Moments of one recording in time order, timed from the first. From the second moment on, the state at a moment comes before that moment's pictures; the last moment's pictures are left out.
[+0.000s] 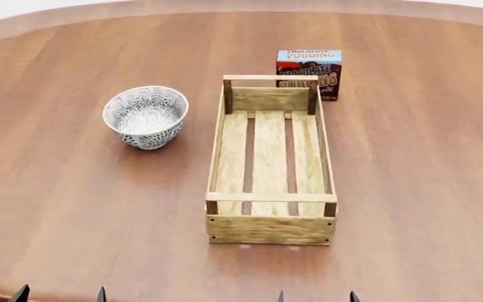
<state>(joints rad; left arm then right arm) 0.00 -0.09 0.10 0.01 -0.07 -0.02 -0.12 0.00 0.11 -0.13 -0.01 0.15 -0.03 0.09</state>
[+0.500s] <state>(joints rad) -0.01 -0.11 0.14 0.01 -0.09 -0.02 -0.15 0.01 0.13 -0.14 0.00 0.19 -0.01 0.12</state>
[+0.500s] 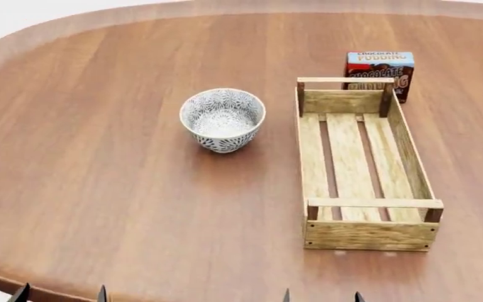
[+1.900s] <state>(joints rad) -0.02 -0.17 0.18 0.06 -0.16 -0.09 -0.20 0.05 0.18 -0.18 -0.07 0.29 0.17 0.19</state>
